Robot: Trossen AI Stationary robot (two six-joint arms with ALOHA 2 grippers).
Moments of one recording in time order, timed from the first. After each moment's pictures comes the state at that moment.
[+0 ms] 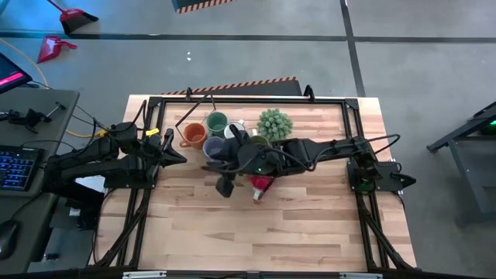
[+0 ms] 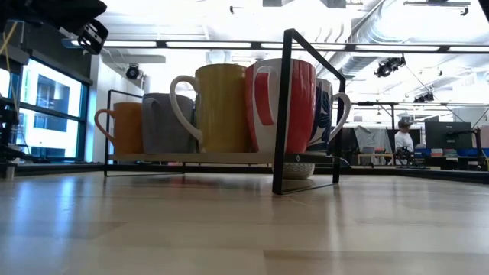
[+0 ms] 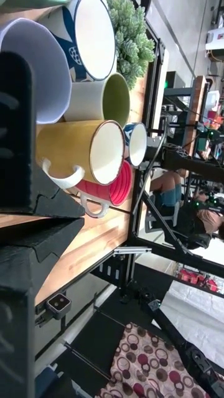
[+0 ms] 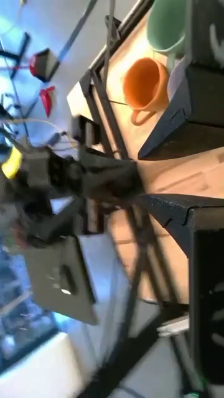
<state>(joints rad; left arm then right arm) 0.24 0.26 0.44 -0.34 0.44 -0.13 0.25 2.05 2.34 -0.70 0.41 0.36</state>
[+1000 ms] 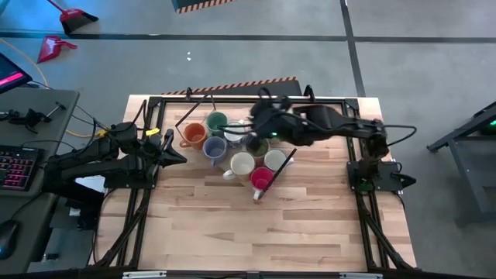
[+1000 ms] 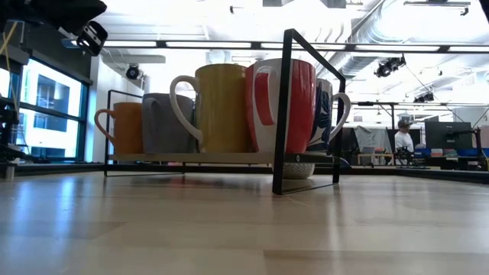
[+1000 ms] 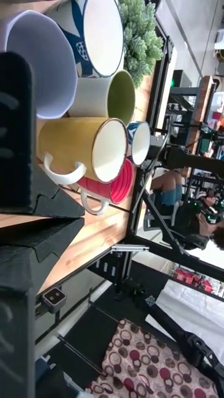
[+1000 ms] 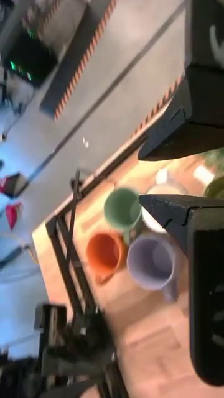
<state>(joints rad) 0.24 0.26 0.44 -0.34 0.44 -0.18 0.08 1.91 2.34 -1.16 0.65 0.34</state>
